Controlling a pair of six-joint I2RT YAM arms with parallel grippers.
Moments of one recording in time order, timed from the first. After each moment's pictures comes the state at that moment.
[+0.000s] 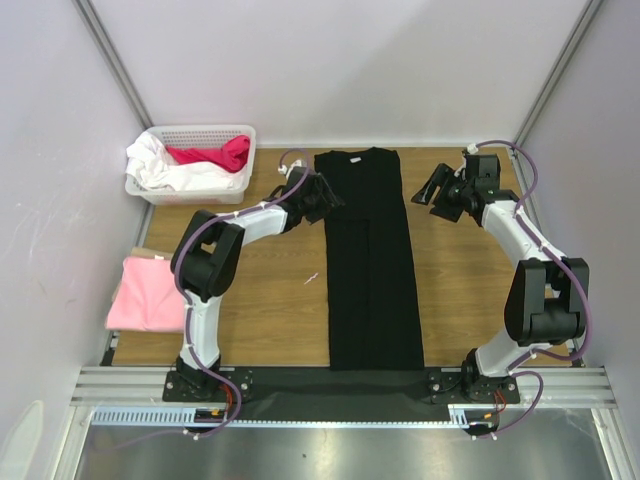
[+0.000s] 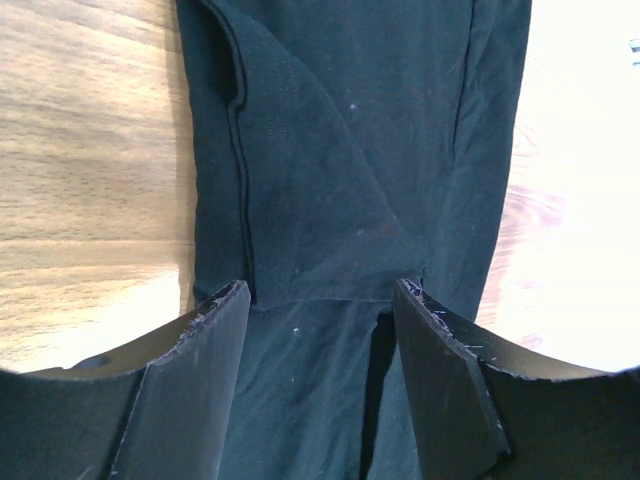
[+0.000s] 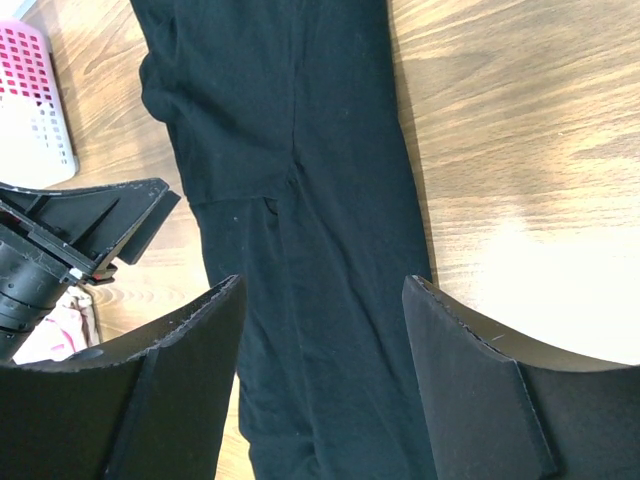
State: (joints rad) left arm -0.50 2.06 1.38 0.05 0.03 -0.94; right arm 0.04 1.59 1.20 -0.34 -0.33 0.55
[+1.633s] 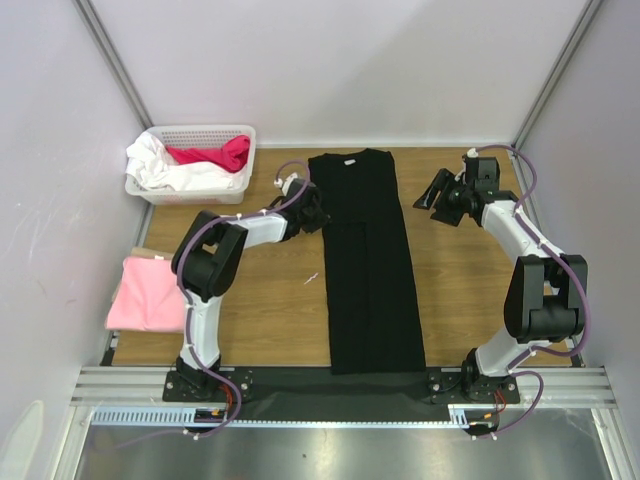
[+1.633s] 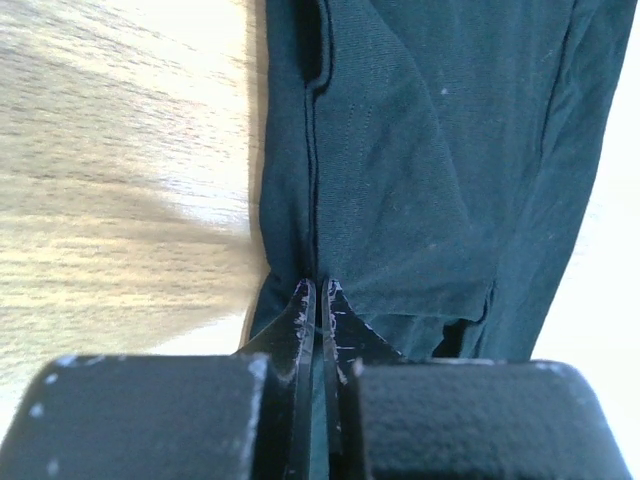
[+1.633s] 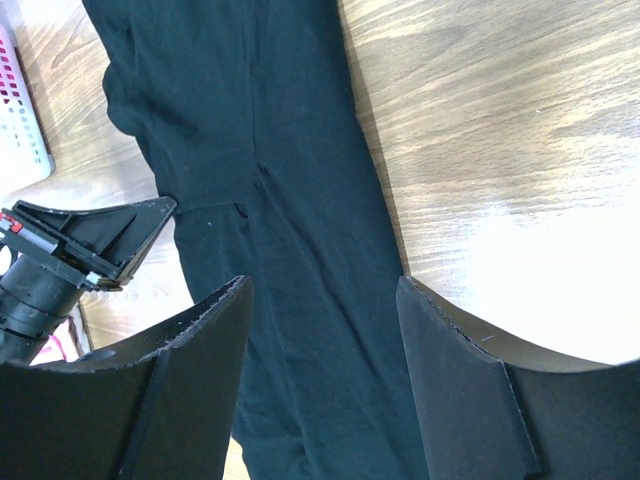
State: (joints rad) left arm -0.50 2.07 1.28 0.06 -0.03 -0.97; right arm 0.03 1.61 1.19 -0.37 -0.32 0.54
